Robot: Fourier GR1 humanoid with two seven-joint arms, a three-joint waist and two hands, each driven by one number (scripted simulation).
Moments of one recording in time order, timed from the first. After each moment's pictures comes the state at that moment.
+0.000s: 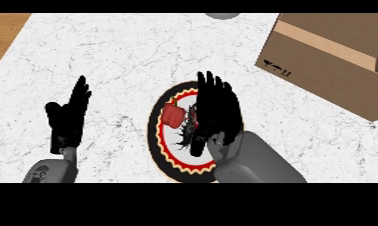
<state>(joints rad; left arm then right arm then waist) -0.11 0.23 -0.03 -1.29 0.10 0.26 0.01 -0.56 -0.02 0.62 -1.53 0.69 0.25 1.18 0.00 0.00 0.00</state>
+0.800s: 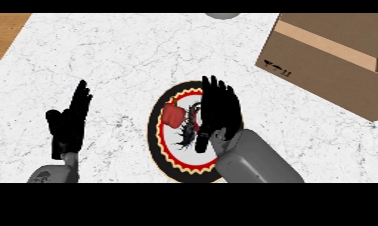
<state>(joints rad) -0.07 0.20 -0.02 -1.30 0.08 0.25 -0.02 -0.53 -0.02 0.60 -1.41 0.73 0.22 1.10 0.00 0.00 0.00</state>
